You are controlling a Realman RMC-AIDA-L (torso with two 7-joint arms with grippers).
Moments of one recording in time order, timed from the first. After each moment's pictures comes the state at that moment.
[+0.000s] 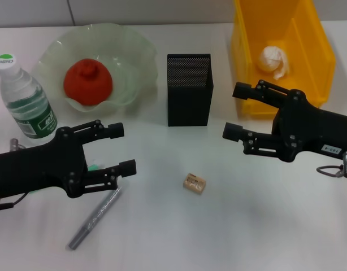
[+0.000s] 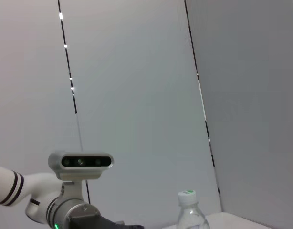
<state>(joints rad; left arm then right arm) -0.36 -2.07 0.72 0.61 1.83 1.83 -1.16 0.29 2.08 -1.16 -0.71 -1.34 -1.64 1.17</state>
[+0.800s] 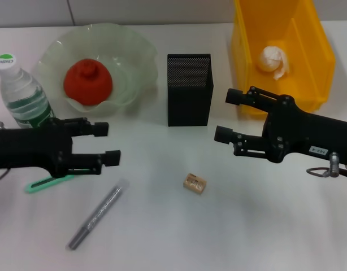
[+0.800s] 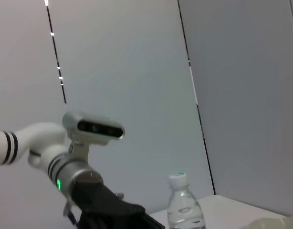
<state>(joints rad) -0.38 -2.07 0.73 0.86 1.96 1.81 -1.49 0.32 2.08 -1.17 -0.67 -1.37 -1.58 1.17</state>
